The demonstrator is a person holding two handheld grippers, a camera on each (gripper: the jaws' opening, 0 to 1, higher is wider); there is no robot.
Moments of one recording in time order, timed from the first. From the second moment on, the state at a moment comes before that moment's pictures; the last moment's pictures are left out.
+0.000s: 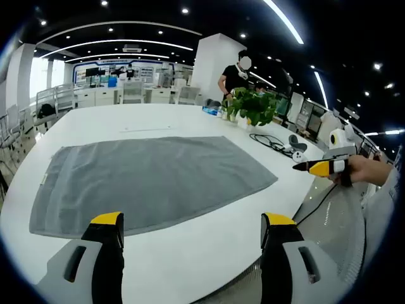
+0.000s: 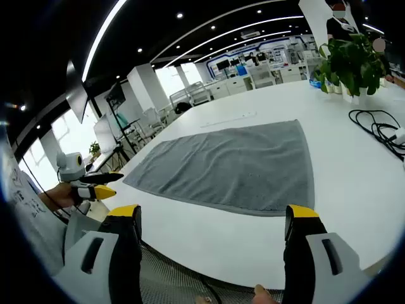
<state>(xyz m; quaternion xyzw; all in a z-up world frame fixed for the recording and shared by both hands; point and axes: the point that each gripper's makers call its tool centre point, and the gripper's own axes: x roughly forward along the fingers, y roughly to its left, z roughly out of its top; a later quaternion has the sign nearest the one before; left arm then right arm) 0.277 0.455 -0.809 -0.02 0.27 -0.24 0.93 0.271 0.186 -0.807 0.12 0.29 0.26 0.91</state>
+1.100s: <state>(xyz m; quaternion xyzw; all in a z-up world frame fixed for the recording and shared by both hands) 0.278 0.452 -0.806 -0.02 0.26 -0.25 0.93 0.272 0.187 -0.807 0.13 0.29 0.26 0.91</state>
